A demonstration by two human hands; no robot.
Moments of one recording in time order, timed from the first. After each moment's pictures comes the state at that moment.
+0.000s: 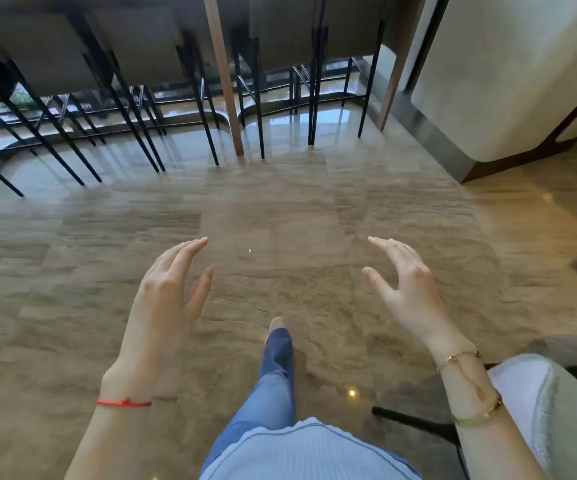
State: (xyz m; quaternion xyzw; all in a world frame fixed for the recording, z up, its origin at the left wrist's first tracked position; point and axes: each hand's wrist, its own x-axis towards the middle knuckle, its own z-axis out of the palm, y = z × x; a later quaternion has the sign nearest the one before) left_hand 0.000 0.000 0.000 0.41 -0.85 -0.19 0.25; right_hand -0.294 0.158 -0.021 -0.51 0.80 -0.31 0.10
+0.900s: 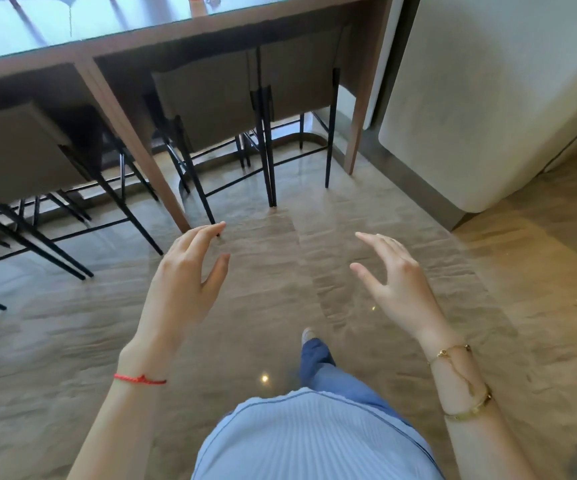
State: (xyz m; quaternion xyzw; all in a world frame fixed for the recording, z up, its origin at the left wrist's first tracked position) left_hand -0.467 -0.493 0.010 0.32 -0.90 -0.22 0.21; right_hand -0.696 -0.293 -0.026 -0.43 0.83 -0.33 0.10
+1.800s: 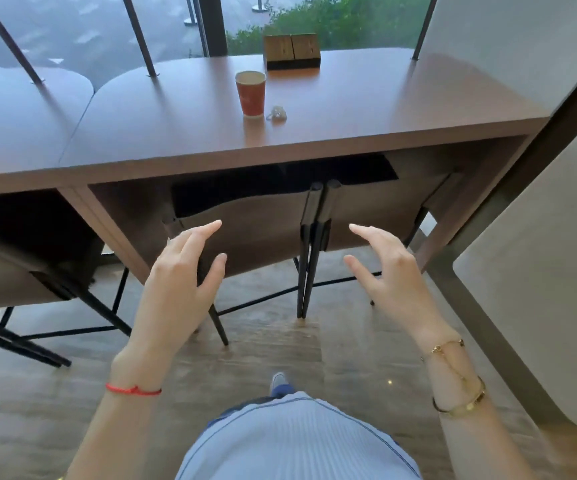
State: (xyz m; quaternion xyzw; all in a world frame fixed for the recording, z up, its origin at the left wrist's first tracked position) left_hand -0.797 -0.982 0.025 0.41 -0.84 -0.18 0.29; right_hand -1.063 -0.858 0.010 -0.55 0.76 -0.34 0.09
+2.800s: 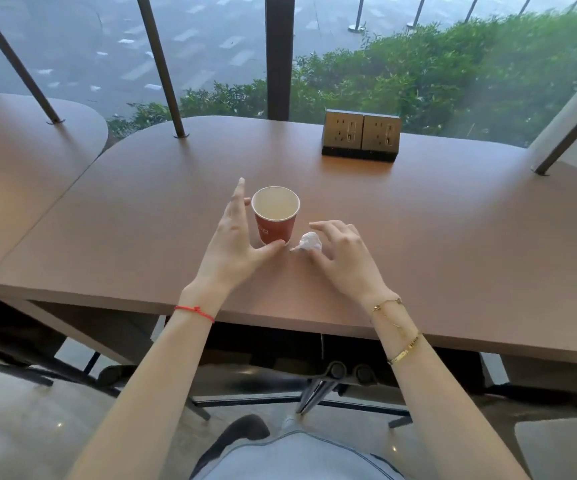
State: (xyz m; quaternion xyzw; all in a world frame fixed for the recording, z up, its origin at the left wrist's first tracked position) left_hand -1.038 -1.349 0.023 0.52 -0.73 -0.28 0.34; right_hand -1.233 -1.298 0.015 -0.67 0.68 -0.27 0.13
